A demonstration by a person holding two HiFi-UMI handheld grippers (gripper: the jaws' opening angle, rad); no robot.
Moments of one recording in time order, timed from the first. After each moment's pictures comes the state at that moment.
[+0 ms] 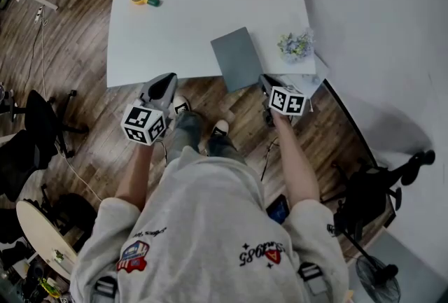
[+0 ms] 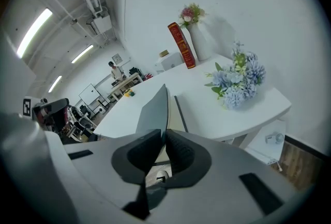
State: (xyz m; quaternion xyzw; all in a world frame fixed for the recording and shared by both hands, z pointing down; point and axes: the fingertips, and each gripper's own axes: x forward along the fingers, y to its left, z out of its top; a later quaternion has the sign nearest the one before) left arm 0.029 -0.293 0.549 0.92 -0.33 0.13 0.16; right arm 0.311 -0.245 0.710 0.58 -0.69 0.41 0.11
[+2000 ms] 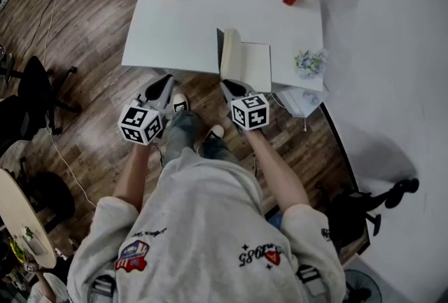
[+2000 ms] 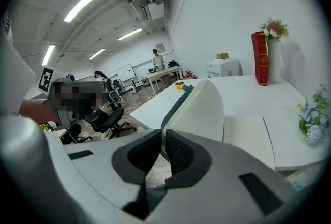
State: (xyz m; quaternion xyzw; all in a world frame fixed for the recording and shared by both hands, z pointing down) left arm -0.089 -0.253 0.547 0.89 -0.40 0.07 0.19; right arm 0.069 -0.241 0.657 0.44 -0.83 0.28 0.19
